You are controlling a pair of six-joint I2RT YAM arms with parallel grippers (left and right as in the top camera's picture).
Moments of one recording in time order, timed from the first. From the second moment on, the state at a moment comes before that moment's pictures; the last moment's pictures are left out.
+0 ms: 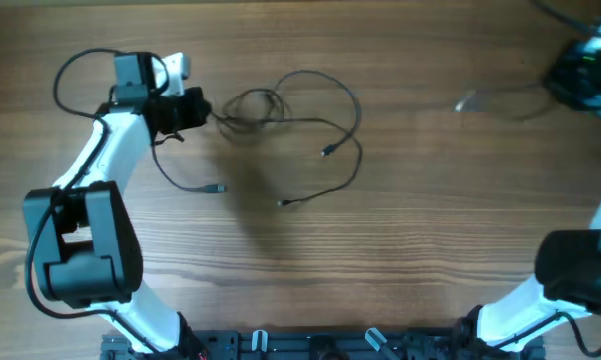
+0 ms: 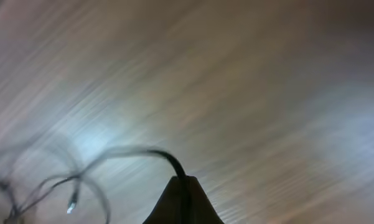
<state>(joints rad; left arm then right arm) 0.09 1.87 1.23 -0.37 0.45 -0.14 -0.34 1.85 2.07 -1.48 -0.03 0.37</state>
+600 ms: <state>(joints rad) -0.07 1.87 1.23 -0.36 0.41 -0.16 -0.08 1.85 2.07 -1.48 -0.11 0.08</state>
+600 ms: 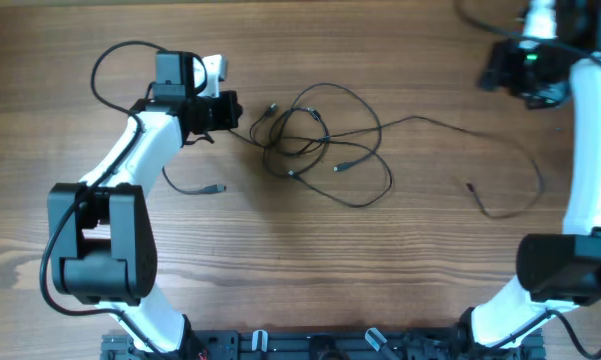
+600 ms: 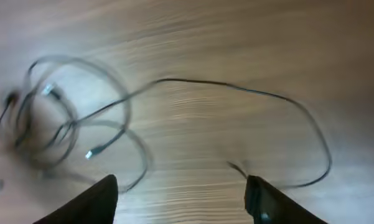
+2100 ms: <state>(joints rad) -0.21 1.55 1.23 -0.56 0.25 -0.33 0.49 2.06 1.41 -0.56 0.10 0.87</state>
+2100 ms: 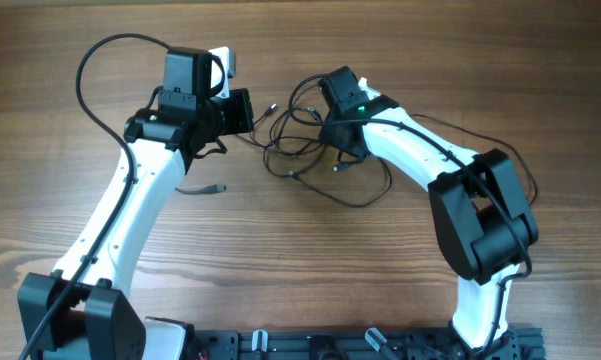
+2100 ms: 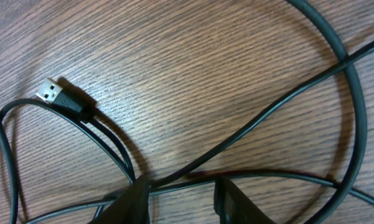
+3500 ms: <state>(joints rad) -0.22 1.54 1.16 -0.59 0.37 -0.28 0.18 1.67 1.72 -0.95 -0.05 0.55</state>
